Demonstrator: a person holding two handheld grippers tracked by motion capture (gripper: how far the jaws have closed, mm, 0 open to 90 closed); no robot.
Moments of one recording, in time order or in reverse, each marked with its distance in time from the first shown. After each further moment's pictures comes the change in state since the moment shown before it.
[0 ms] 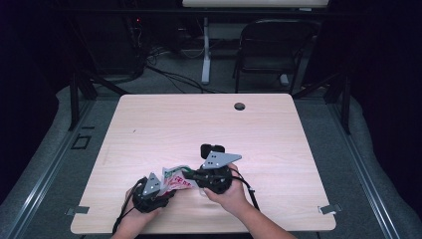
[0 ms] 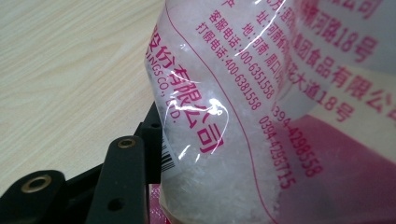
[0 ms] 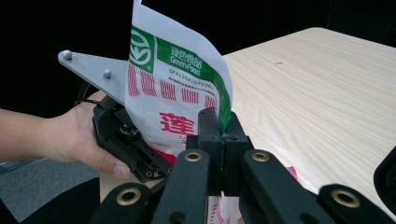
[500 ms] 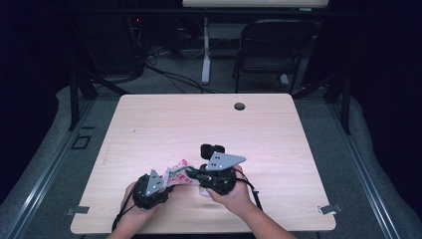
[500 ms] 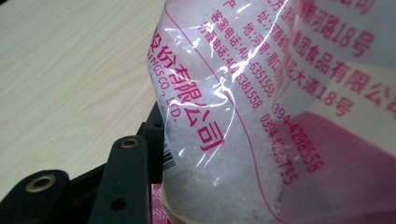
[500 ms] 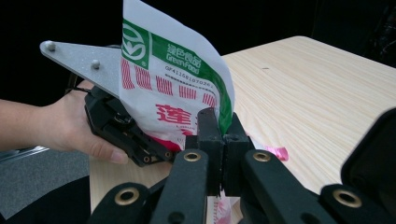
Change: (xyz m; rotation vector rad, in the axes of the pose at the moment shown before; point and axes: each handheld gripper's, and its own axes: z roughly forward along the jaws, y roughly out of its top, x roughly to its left) left arm -0.002 0.017 -0.005 -0.012 0.107 0.126; right arm 0.004 0.003 -0.014 -0.003 -0.049 -0.046
